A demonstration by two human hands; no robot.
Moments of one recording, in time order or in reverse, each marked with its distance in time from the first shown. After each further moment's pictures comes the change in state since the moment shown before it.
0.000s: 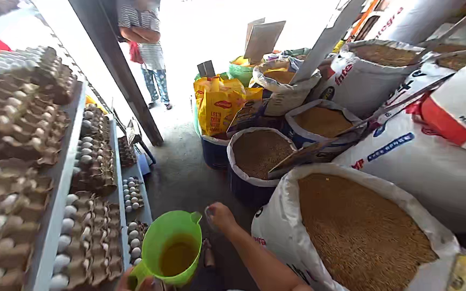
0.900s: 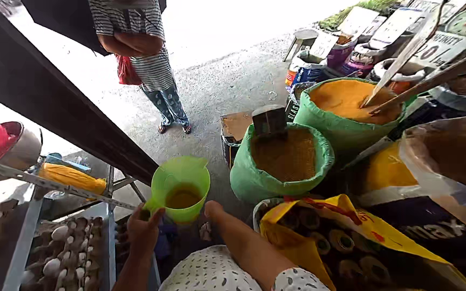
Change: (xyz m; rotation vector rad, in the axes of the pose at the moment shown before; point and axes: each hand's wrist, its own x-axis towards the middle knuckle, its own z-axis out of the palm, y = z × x) left_hand 0.914 0.135 0.258 0.038 0.106 0.102; right_hand 0.823 -0.234 -0.204 -0.286 -0.488 0.173
